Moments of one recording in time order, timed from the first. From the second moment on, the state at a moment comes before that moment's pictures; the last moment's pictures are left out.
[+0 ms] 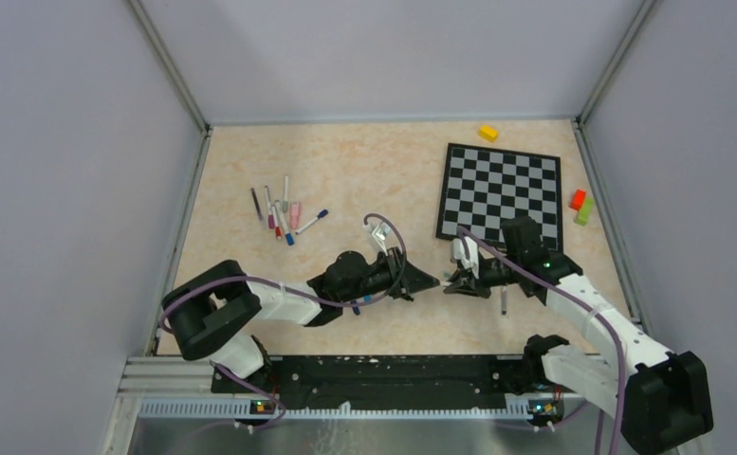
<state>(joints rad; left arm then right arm) -1.00 1.53 0.49 0.94 0.22 -1.21 0.36 0.96 0.57 -0.50 -0.94 -0.84</state>
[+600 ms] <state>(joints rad) -0.89 1.34 0.28 1.06 0.14 -1.26 0.37 0.96 0.58 -0.58 -0.92 -0.90</state>
